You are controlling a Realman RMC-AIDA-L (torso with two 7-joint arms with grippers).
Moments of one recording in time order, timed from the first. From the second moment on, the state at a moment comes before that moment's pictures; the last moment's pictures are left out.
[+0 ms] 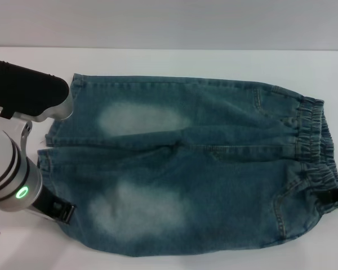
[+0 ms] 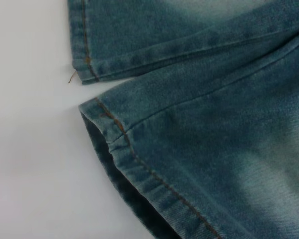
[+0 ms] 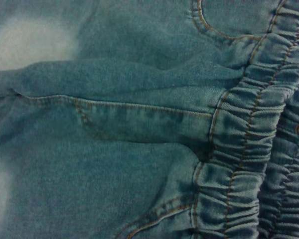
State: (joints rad) left arm -0.35 -2.06 -1.31 -1.81 2.89 -1.79 -0.22; right arm 0.31 2.07 -0.97 -1.27 -2.45 -1.58 2.52
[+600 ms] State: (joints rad) left arm -0.34 -2.06 -1.32 -1.82 2.89 -1.77 -0.22; right arm 0.30 2.07 -0.96 -1.28 -2.35 -1.61 2.50
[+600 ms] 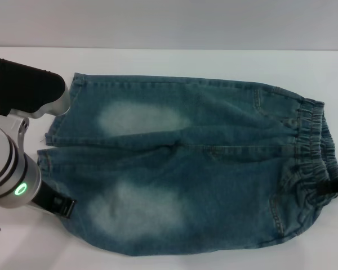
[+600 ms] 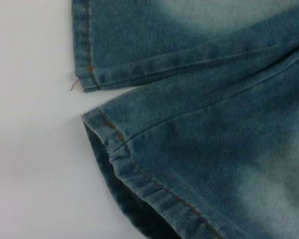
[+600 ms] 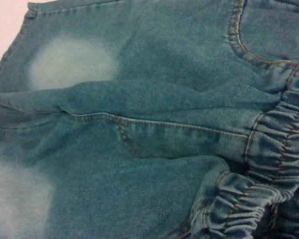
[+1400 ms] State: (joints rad) left arm -0.22 -2.06 -1.45 -1.77 2.87 -1.20 -0.17; right arm 0.32 1.97 -0.49 -0.71 -1.64 -1.58 2.11
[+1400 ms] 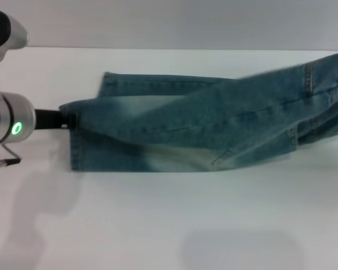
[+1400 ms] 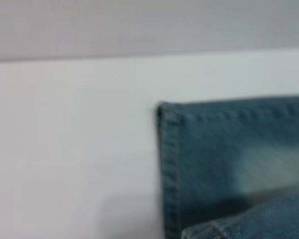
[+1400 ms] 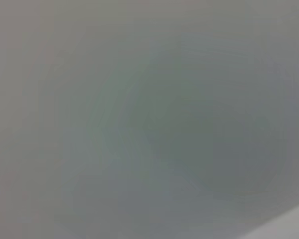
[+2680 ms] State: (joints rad) left arm -0.35 -2.06 -1.51 -1.41 2.74 -0.74 -0.17; right arm 0.40 1.99 -0.33 -0.41 -1.60 -1.29 2.04
